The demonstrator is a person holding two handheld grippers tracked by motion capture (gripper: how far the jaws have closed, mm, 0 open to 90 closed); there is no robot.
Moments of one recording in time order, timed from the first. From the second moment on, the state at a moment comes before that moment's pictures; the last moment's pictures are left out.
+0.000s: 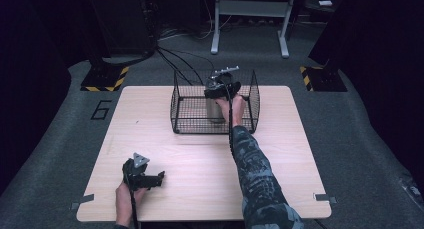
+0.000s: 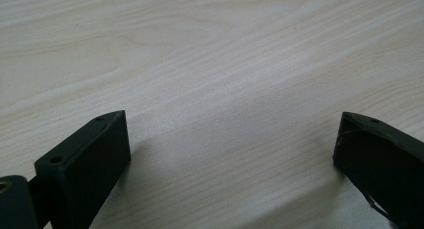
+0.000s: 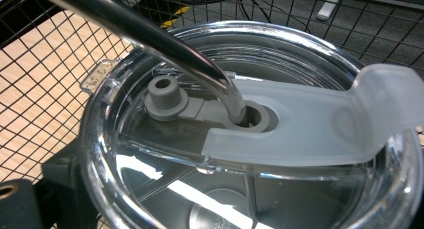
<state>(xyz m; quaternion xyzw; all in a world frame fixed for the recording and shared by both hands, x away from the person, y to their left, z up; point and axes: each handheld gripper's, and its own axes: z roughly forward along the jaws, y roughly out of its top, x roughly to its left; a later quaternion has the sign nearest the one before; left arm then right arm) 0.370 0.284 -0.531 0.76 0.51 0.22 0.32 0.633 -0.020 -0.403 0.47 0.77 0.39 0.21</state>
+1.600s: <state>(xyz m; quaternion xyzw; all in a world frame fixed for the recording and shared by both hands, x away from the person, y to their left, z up) 0.370 0.283 -0.532 0.76 0.51 0.22 0.32 0.576 -0.055 -0.384 0.41 0.79 0.41 0.21</state>
